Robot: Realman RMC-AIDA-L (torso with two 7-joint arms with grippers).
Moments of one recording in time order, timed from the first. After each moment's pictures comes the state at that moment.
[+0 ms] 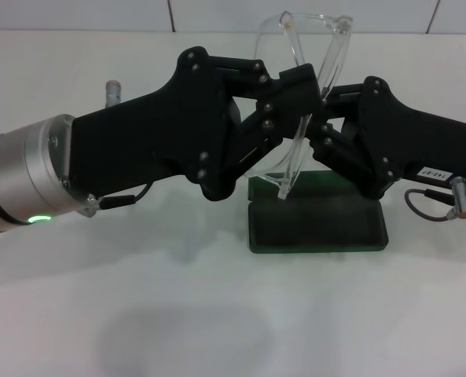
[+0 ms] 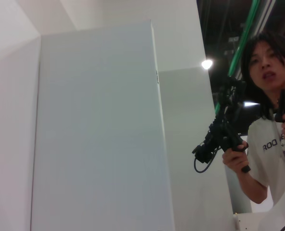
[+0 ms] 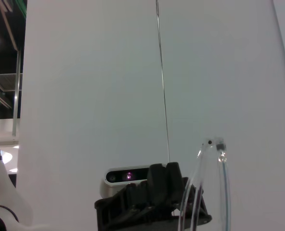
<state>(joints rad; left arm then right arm) -0.34 -2.09 1.47 0.89 0.96 1.69 -1.13 0.58 2.03 -1.39 -0.42 -0.98 -1.80 0.96</state>
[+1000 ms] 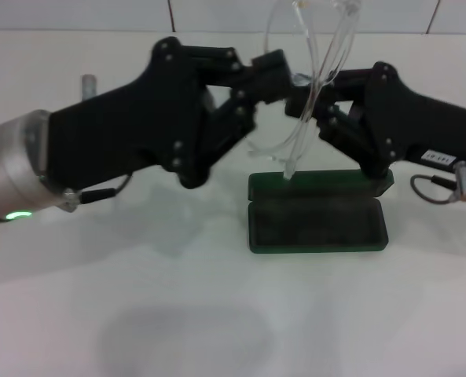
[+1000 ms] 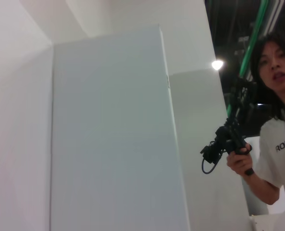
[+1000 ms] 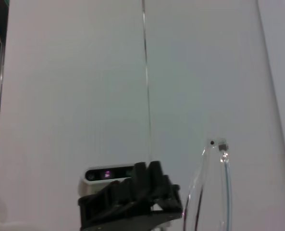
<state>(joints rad) -0.34 -2.09 1.41 0.87 0.97 1.72 -1.11 0.57 2.01 -1.37 -0.44 -0.97 -1.75 0.97</state>
